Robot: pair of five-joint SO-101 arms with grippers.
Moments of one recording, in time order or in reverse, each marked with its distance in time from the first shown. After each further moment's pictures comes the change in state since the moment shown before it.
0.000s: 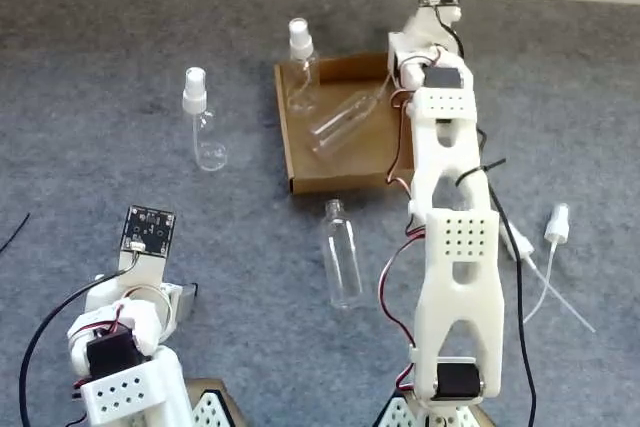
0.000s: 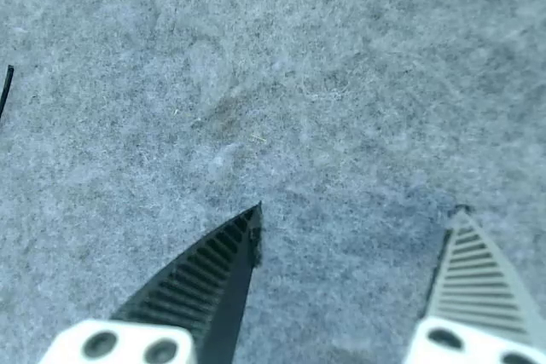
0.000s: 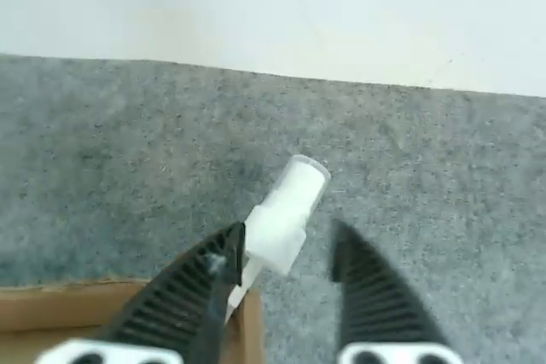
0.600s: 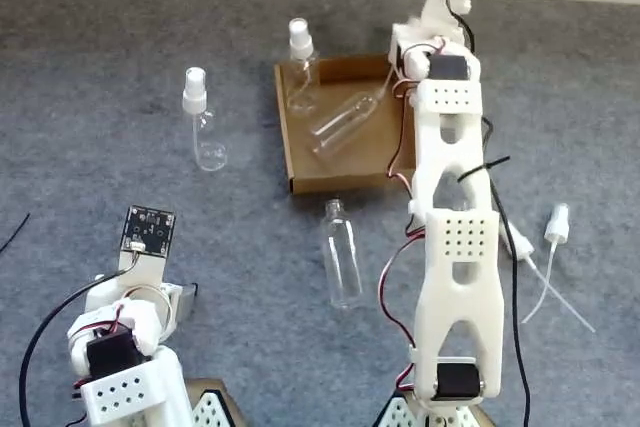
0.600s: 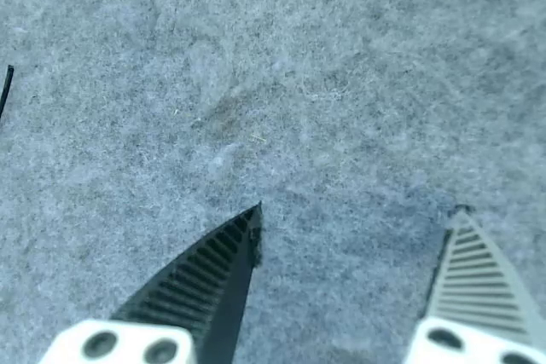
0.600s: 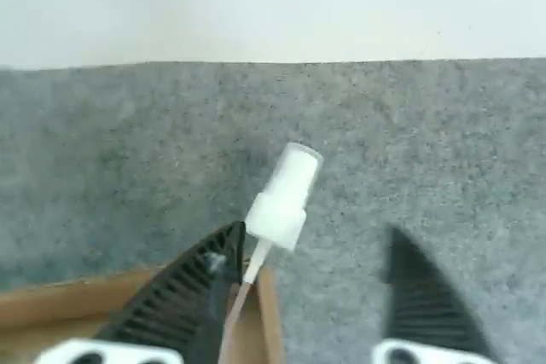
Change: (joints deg) left arm 0.0 0.0 0.0 0.0 0.0; right arm -0.3 -0.1 -9.0 12.8 -6.3
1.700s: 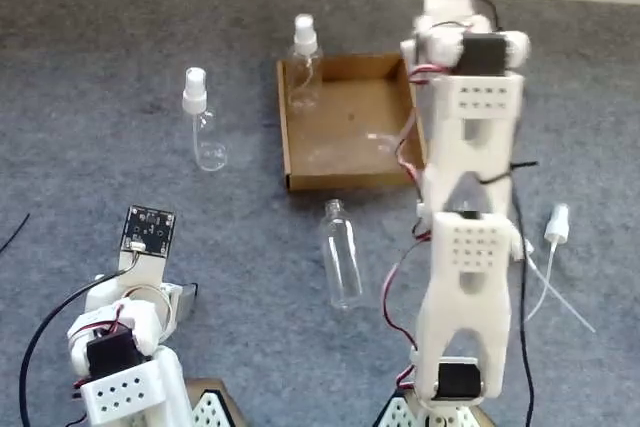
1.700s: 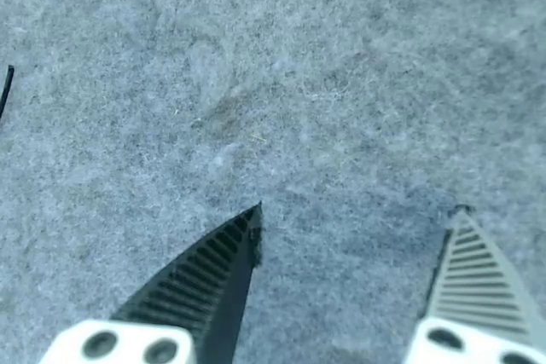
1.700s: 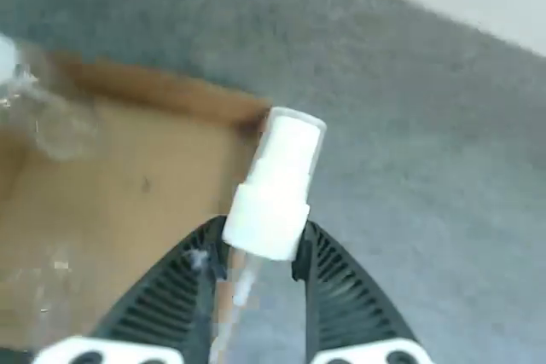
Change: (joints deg) left arm 0.0 0.0 0.0 0.0 0.0; right arm 1.6 -10.3 -26.3 50.7 21.9
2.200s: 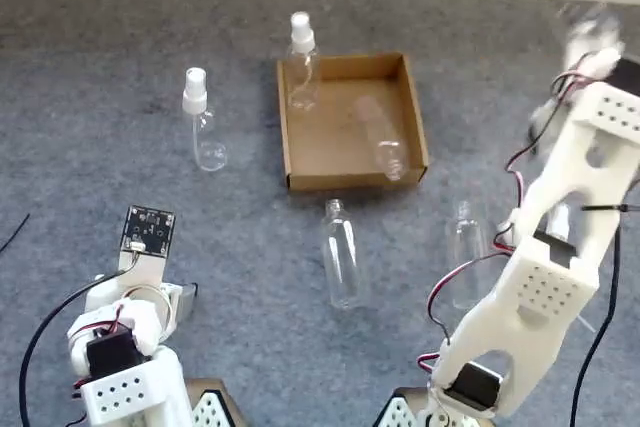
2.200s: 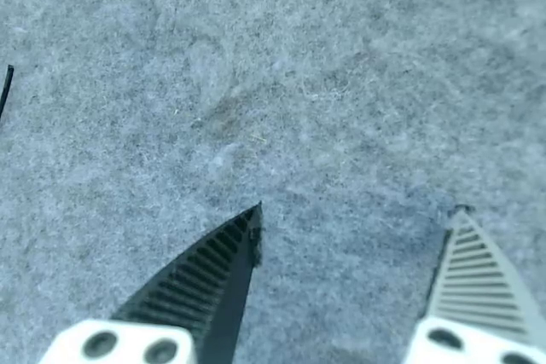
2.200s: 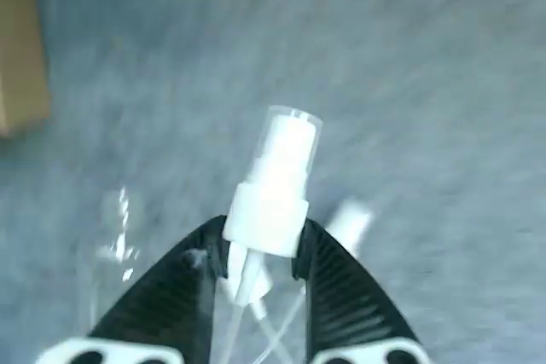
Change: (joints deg) left arm 0.0 0.0 0.0 0.0 0.0; right arm 25.1 -16.4 42.8 1.1 15.2
